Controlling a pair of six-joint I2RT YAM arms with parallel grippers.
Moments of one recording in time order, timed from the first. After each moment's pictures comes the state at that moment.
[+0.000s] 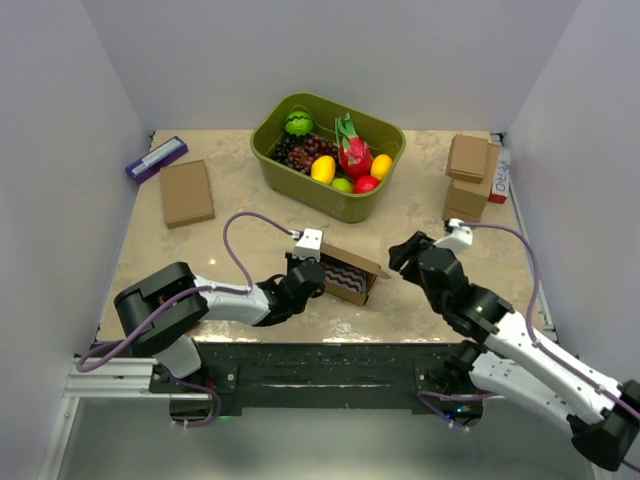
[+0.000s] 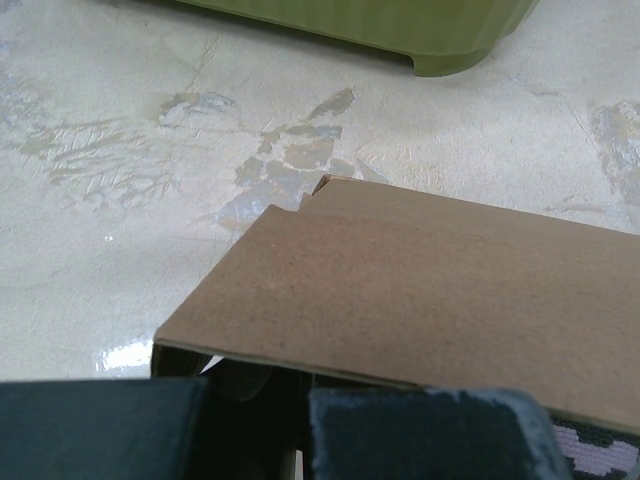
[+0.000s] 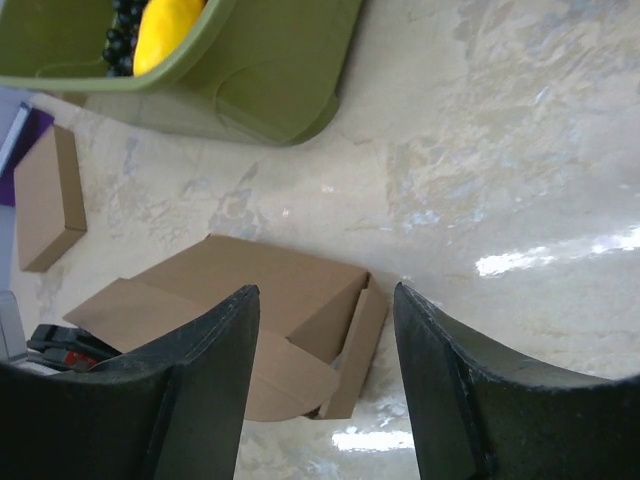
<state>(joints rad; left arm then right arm) -1.03 1.61 0.61 0.46 -0.77 -0.41 0.76 0.67 0.60 -0.42 0.59 0.90</state>
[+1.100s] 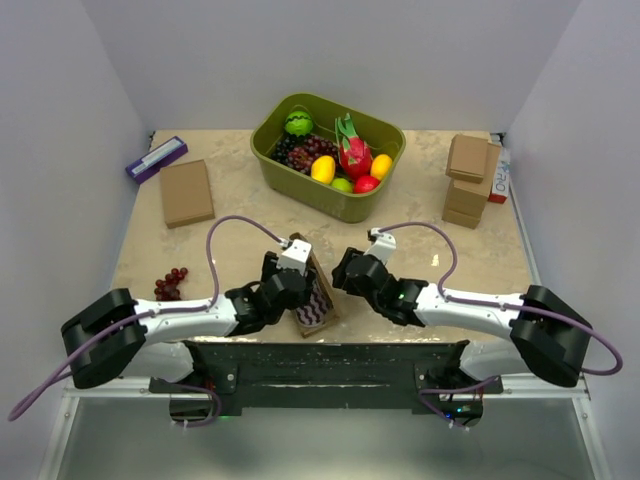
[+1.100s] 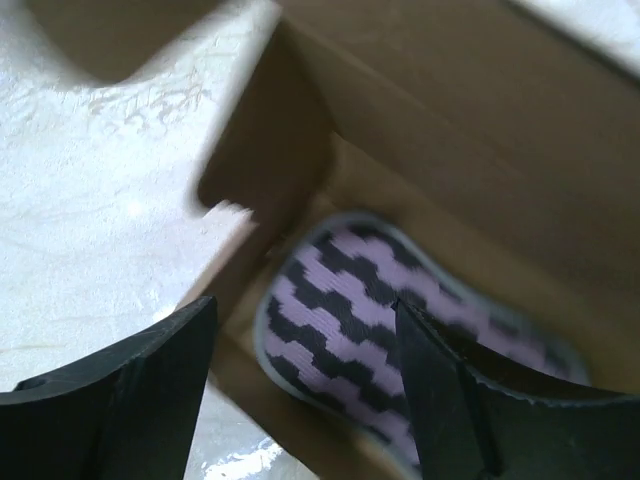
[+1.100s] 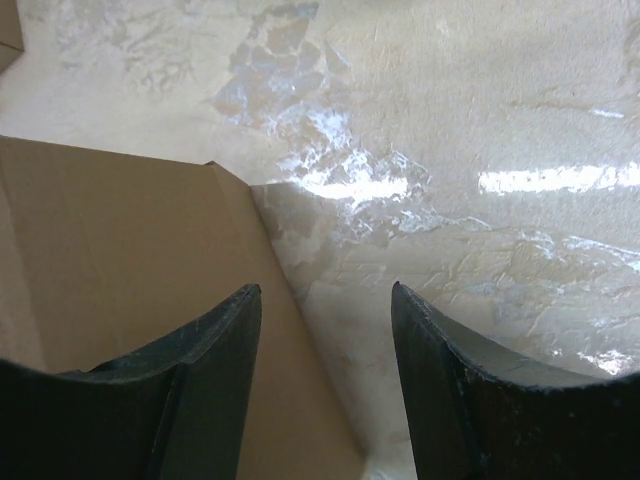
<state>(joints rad) -1.05 1.30 0.51 0.13 -0.65 -0.36 1.00 1.30 0.61 0.03 0.53 0.98</state>
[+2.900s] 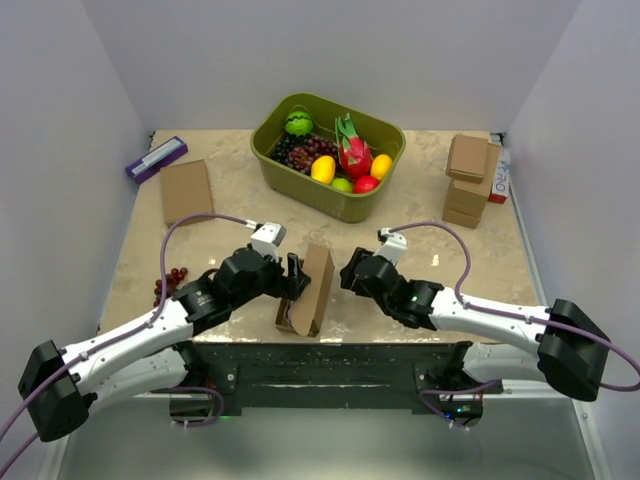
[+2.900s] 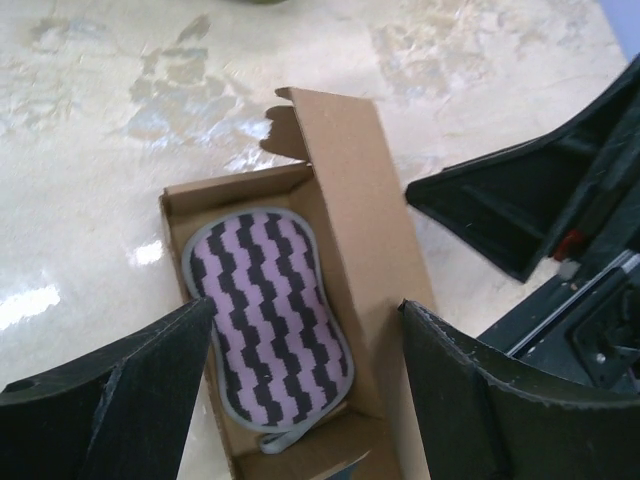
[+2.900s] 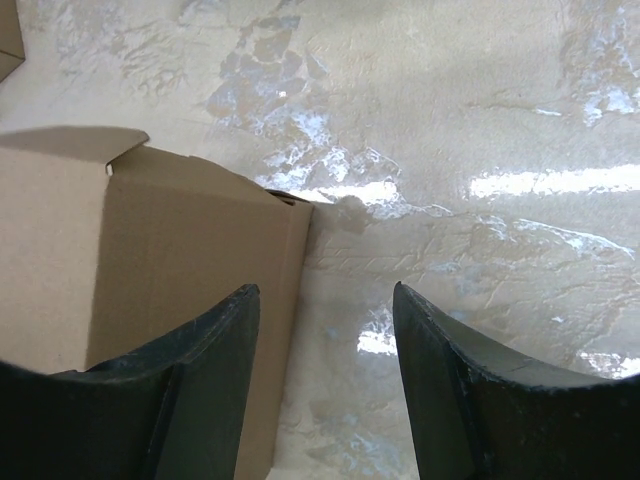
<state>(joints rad) -0.86 0.92 0.59 -0.15 -0.13 -0.51 1.01 1.19 0.61 -0.11 0.56 0.99</state>
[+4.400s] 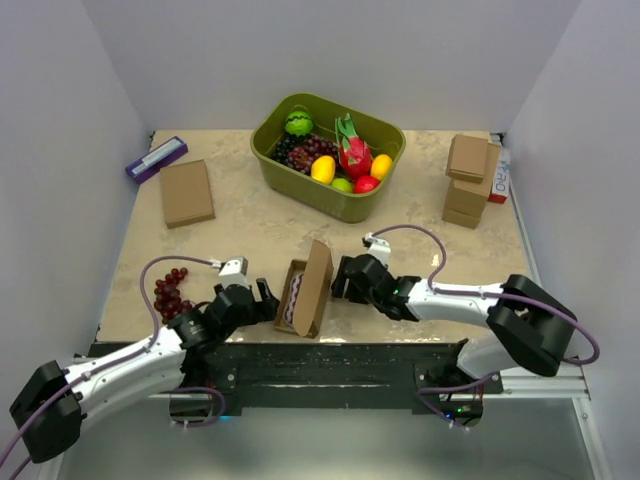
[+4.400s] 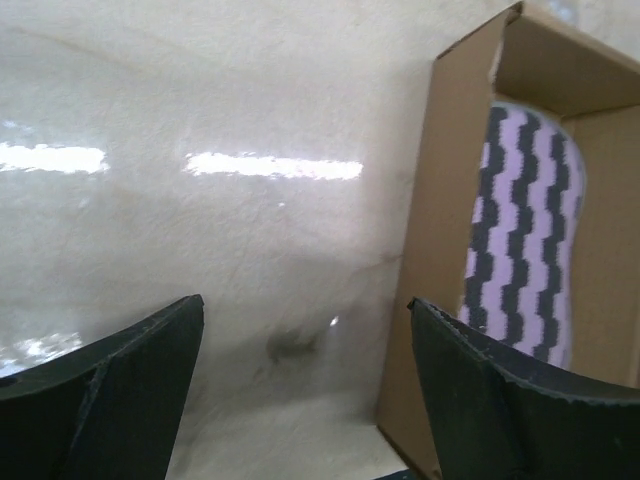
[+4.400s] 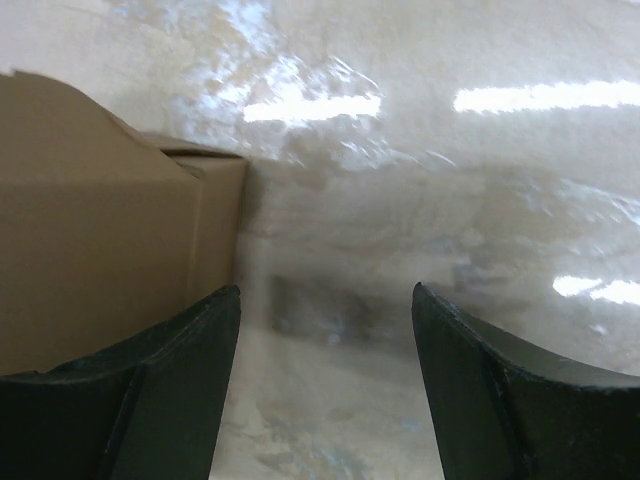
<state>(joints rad) -0.84 0.71 0.19 -0.23 -0.38 -0.83 0.95 1.40 0.57 -0.02 0.36 0.97</state>
